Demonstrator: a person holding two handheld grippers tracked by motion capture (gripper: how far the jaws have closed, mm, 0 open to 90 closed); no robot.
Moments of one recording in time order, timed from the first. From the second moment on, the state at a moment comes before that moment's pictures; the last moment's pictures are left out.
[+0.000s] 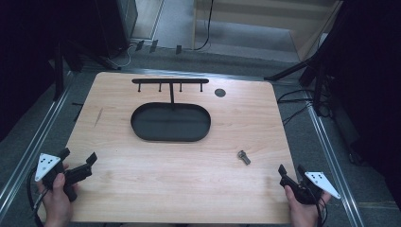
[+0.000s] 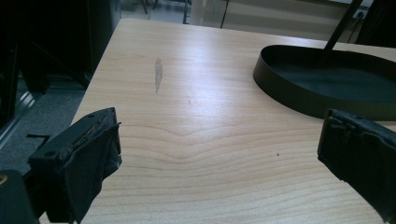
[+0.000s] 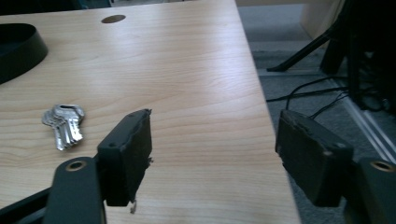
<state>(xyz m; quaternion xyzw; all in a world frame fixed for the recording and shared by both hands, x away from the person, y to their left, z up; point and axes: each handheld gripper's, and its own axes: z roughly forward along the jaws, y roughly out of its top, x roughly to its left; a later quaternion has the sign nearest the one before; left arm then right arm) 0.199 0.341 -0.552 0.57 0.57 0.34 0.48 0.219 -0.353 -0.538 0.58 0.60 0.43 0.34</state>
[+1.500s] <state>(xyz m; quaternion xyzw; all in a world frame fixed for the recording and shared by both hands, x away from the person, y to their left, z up) 0.200 0.342 -0.552 0.57 0.57 0.33 0.49 0.312 -0.237 -0.515 0.44 0.86 0.19 0.15</state>
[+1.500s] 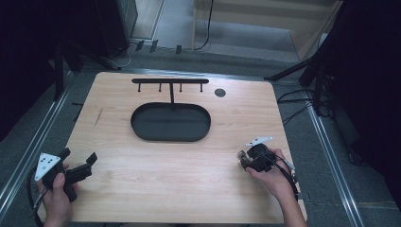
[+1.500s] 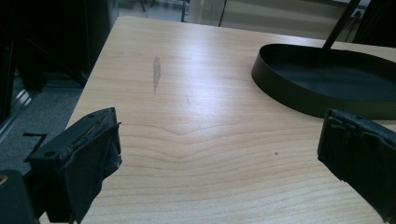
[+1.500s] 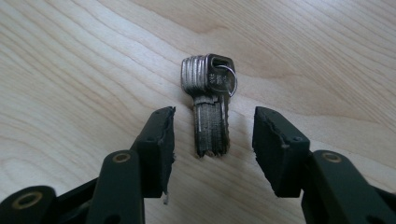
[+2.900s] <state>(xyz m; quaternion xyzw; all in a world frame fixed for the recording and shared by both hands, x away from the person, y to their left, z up) 0.201 0.342 -0.552 0.58 0.57 0.33 0.49 0.323 -0.252 -0.513 0.48 0.83 0.27 0.10</state>
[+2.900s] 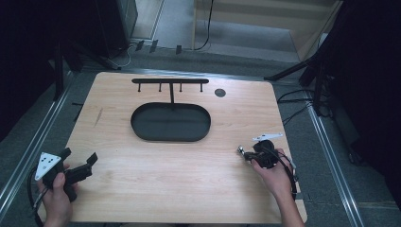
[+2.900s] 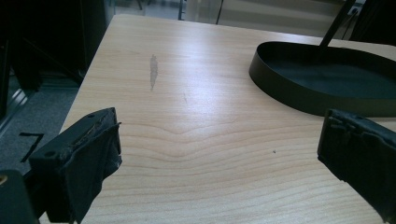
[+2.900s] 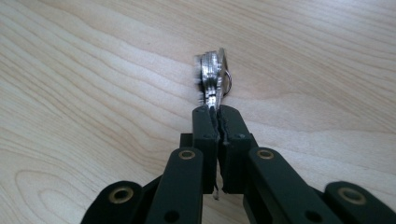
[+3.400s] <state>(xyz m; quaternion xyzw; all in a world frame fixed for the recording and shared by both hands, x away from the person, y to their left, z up) 0.201 0.342 -0.552 0.58 0.57 0.33 0.49 0.332 -0.245 -0.472 0.48 0.82 0.26 0.14</state>
